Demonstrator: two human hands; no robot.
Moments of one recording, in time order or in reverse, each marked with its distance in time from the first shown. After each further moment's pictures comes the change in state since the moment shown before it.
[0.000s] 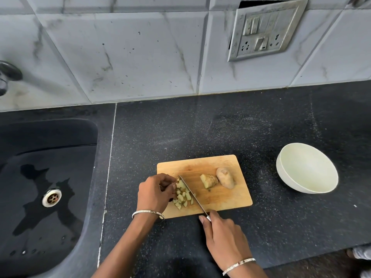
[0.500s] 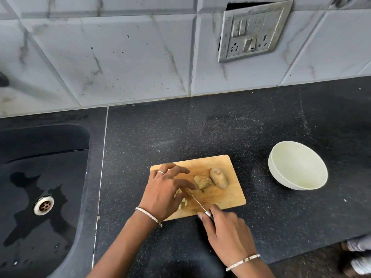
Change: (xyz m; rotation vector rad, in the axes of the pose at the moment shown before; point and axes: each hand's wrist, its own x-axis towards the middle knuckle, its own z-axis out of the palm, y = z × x) left_hand 0.006 0.022 0.008 0.772 -0.120 0.750; right_hand -0.001 0.004 -0.026 -0.048 0.053 -0.031
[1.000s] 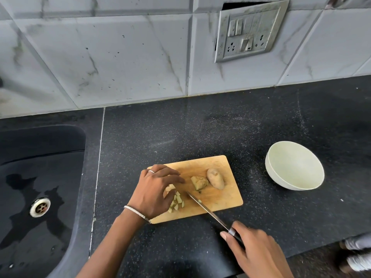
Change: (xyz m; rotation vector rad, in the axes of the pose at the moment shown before) left_hand 0.000 -0.019 0.002 -0.039 -0.009 -0.030; right_hand -0.032 0.045 -0.027 -0.001 -0.081 0.087
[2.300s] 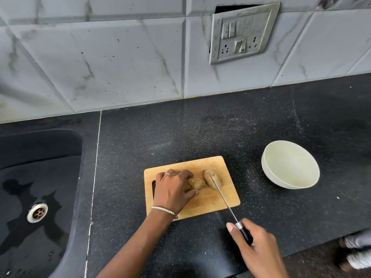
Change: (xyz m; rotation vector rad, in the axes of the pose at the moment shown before) left_hand 0.028 0.041 0.038 0.011 -0.033 -0.241; right_hand 0.004 0.024 0.020 0.429 0.204 0.134
